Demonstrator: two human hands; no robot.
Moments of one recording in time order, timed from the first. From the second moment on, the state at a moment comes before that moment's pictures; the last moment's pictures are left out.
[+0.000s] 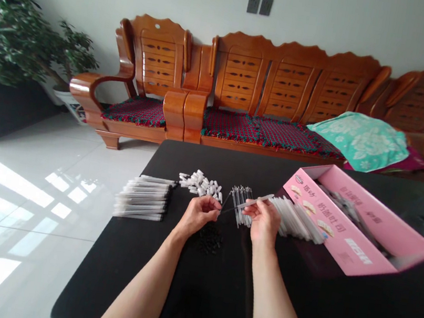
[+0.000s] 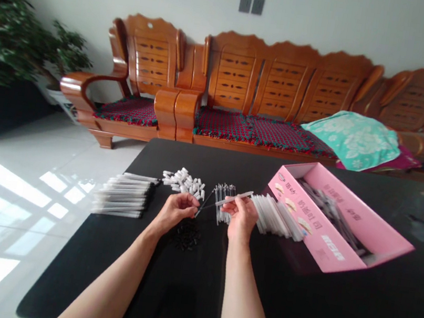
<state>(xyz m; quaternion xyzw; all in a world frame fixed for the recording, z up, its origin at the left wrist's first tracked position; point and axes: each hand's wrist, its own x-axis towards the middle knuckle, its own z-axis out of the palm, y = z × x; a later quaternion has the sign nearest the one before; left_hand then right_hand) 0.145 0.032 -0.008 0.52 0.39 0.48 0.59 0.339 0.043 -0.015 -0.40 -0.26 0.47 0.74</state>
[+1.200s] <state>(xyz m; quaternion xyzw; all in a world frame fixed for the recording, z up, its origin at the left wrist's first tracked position) 0.103 0.041 -0.007 0.64 0.53 0.42 0.37 0.340 0.044 -0.024 -0.29 -0.24 0.62 0.69</state>
